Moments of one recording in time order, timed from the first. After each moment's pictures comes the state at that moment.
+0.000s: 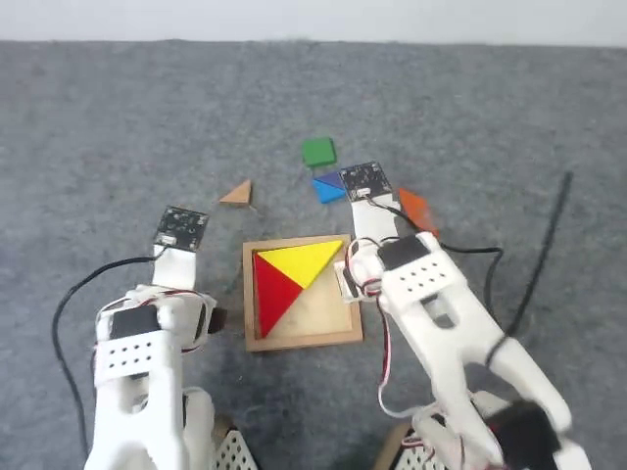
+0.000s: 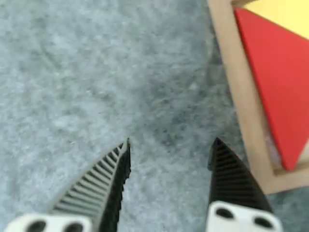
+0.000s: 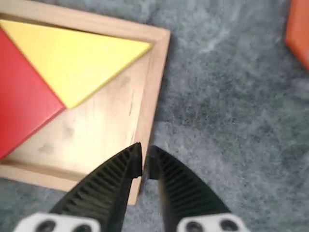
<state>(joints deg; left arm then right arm) -18.7 -50.5 76.9 58.2 -17.9 -29.9 -21.0 44.0 58.9 -10.1</state>
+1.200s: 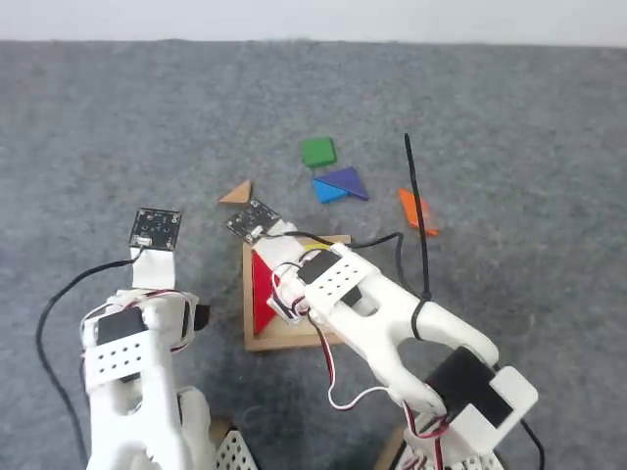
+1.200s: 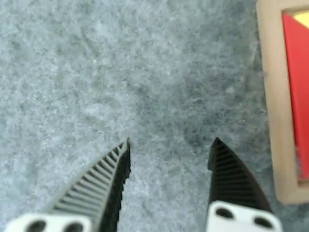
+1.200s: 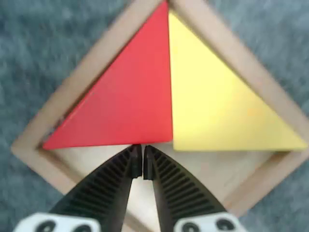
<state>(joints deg) -24.9 -50.5 76.9 56.6 -17.9 -47.4 1.5 35.1 44.0 4.7</state>
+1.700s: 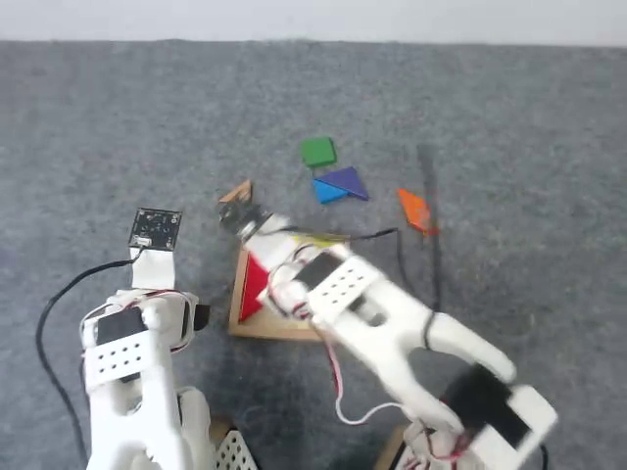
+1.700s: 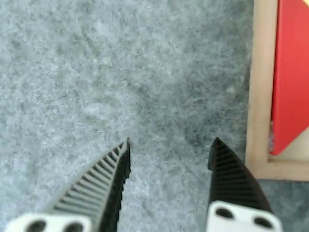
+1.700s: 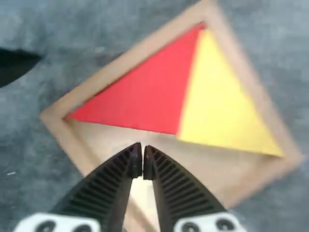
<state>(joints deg) -25.0 -50.5 76.9 56.6 -17.9 -47.4 -6.7 35.1 46.6 4.8</state>
